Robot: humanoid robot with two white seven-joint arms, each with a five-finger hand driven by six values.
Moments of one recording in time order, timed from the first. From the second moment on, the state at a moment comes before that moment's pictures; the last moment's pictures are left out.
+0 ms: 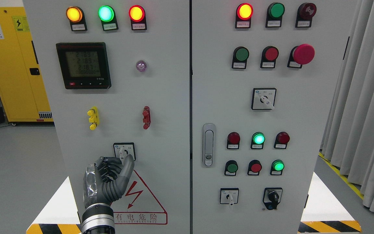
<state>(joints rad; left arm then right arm) -0.40 -0.15 -0.08 -1.91 -0.27 0.57 0.33 0.12 0.12 0.05 -0.13 0.00 -0.09 -0.24</state>
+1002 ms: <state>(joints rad) -0.40 -0.15 -0.08 -1.90 -0.27 0.57 0.33 0.12 0.12 0.05 -0.13 0.00 -0.09 -0.24</state>
